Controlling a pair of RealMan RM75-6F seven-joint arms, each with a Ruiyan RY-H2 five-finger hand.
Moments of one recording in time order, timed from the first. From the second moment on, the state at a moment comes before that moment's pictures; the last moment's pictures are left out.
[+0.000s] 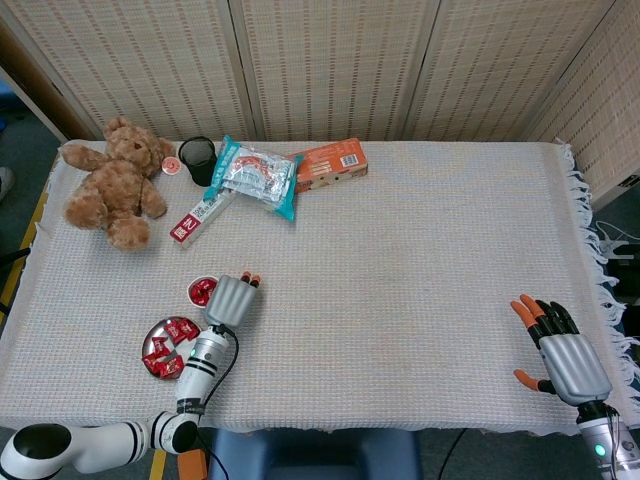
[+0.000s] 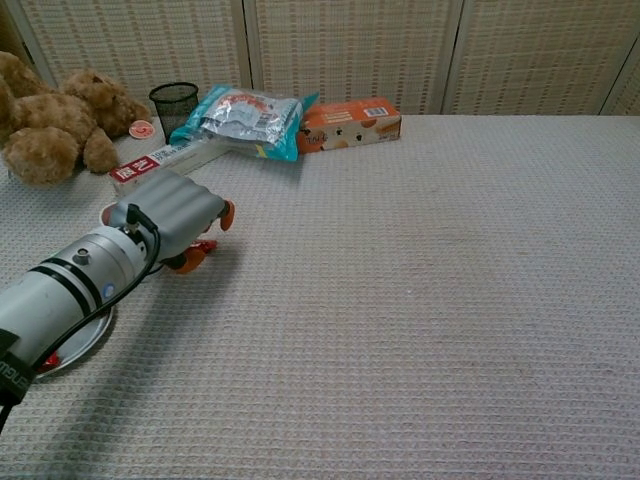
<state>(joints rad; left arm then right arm) -0.75 -1.88 -0.14 -1.18 1.07 1.15 0.95 0.12 -1.04 -0.03 -1.71 -1.52 1.32 -0.07</state>
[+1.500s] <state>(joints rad) -0.71 -1.80 -0.12 -1.37 1.11 1.25 1.12 0.12 -1.04 -0.03 -1.71 -1.53 1.32 -0.07</state>
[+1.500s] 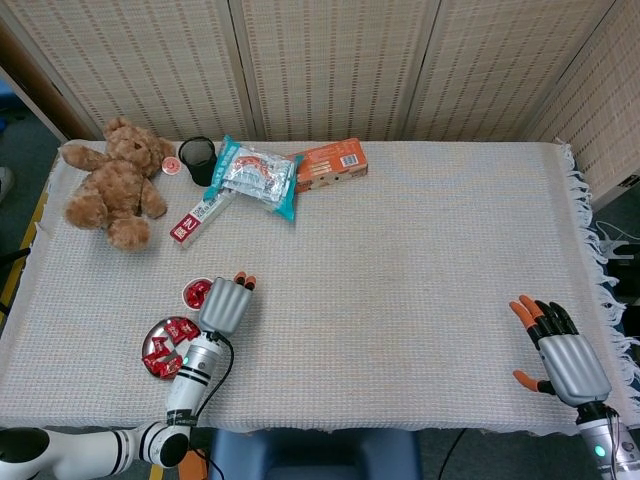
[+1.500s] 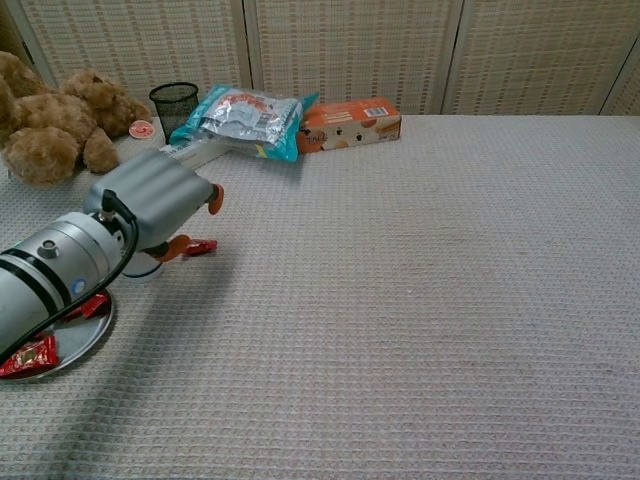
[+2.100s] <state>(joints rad) -0.78 -2.01 -0.18 -1.19 0.94 1.29 1.55 0.12 -1.01 -0.05 -1.71 -1.57 1.32 0.00</state>
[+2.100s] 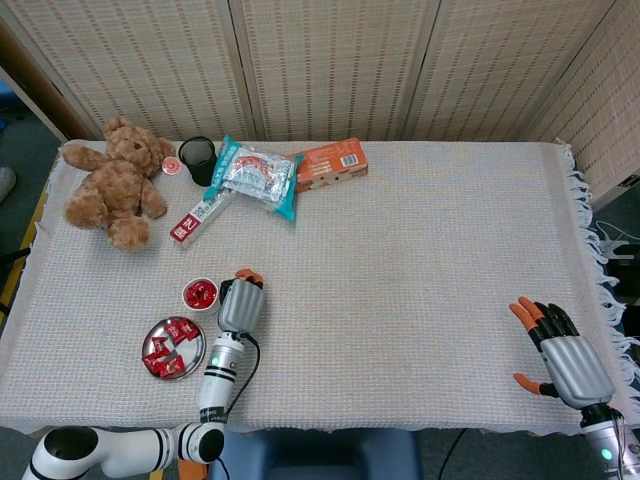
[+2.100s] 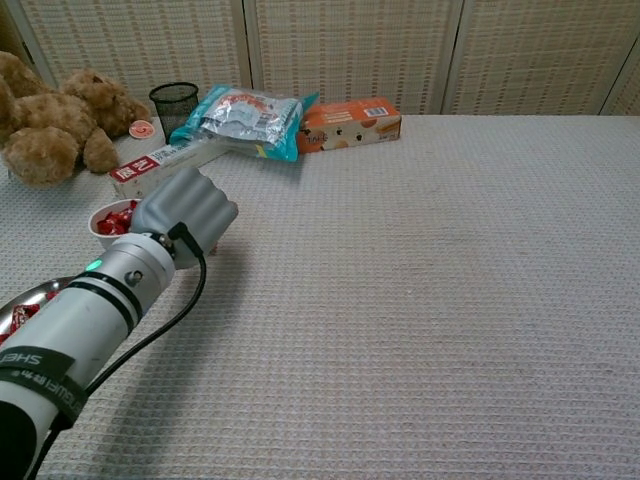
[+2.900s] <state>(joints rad) -0.83 -2.08 -0.19 -1.07 0.89 1.24 1.53 0.12 -1.01 -0.05 -1.70 -1.58 1.34 0.02</state>
